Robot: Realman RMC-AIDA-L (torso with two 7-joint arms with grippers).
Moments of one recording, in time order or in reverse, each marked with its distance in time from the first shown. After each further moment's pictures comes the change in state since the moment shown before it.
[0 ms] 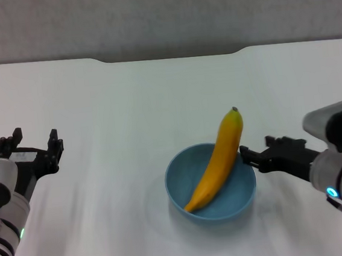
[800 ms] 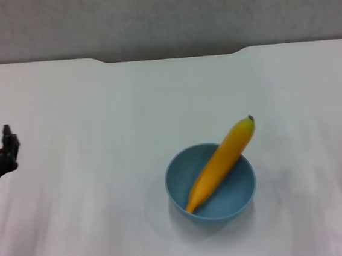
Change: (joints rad) left arm 0.058 0.003 -0.016 0.002 0.070 0.146 -0.178; right arm -0.288 0.001 -0.116 0.074 -0.002 -0.779 -0.237
